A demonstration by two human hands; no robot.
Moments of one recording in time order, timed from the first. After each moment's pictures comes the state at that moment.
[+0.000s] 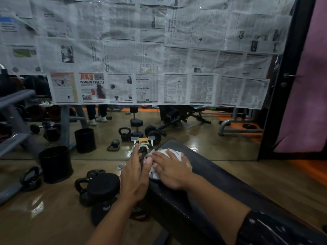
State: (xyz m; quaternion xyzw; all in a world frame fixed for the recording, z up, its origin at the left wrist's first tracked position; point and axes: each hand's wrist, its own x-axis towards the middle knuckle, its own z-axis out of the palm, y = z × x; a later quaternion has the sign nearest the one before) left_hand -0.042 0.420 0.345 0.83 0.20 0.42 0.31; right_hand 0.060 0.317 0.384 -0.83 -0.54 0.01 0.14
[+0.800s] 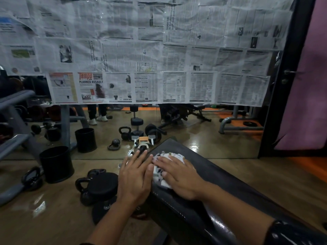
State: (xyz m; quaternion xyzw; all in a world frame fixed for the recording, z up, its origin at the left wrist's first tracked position) left_hand -0.039 0.417 0.341 0.89 0.18 0.40 0.09; right_hand 0.076 0.276 0.370 -0.81 -0.57 0.00 0.15
